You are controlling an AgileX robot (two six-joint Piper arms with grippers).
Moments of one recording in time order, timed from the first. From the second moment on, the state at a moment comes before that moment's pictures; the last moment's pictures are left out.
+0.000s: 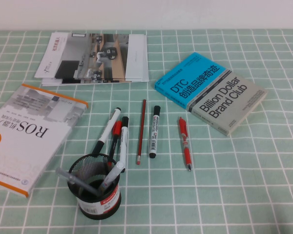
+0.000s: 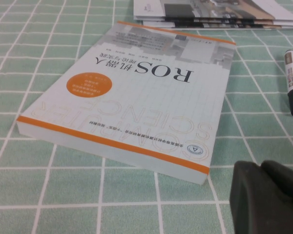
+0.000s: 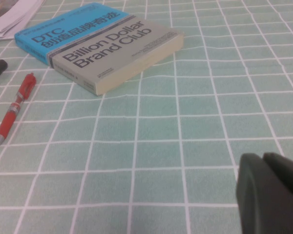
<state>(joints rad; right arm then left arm) 0.05 -0.01 0.03 0.10 0.34 -0.01 -0.10 -0.01 0.03 -0.04 0.35 0.02</state>
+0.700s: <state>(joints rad) 0.05 -0.01 0.03 0.10 0.34 -0.01 -0.10 -0.01 0.03 -0.04 0.34 0.02</state>
